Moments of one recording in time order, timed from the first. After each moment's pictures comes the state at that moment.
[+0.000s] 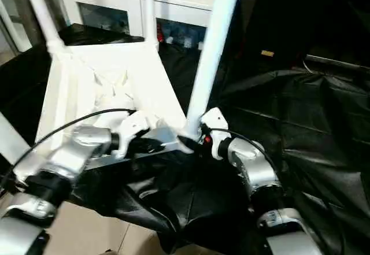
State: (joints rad) left arm -0.62 0.24 -0.27 0.60 0.07 0.23 -0.94; right arm -0.53 -0.18 0.09 0.71 0.09 0.04 0.66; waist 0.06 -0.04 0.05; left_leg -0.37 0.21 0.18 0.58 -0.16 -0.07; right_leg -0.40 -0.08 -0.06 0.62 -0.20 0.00
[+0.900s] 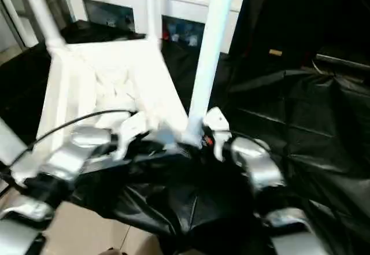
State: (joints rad) left arm -0.57 0.35 -0.28 0.55 0.00 0.12 -1.23; right arm -0.50 -0.32 0.16 0.61 0.16 0.04 1.12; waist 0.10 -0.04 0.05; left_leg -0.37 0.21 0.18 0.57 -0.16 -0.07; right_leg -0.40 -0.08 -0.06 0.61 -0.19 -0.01
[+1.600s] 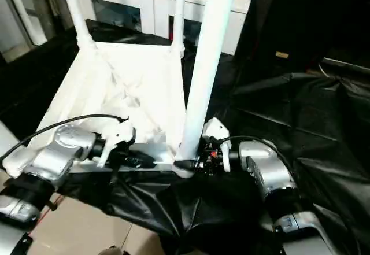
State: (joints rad) left arm -0.59 0.34 -0.27 0.60 0.00 0.10 -1.24; right arm -0.47 -0.31 0.13 0.60 0.18 0.10 1.13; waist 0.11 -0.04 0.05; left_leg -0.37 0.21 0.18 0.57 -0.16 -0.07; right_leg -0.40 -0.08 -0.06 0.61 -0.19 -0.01
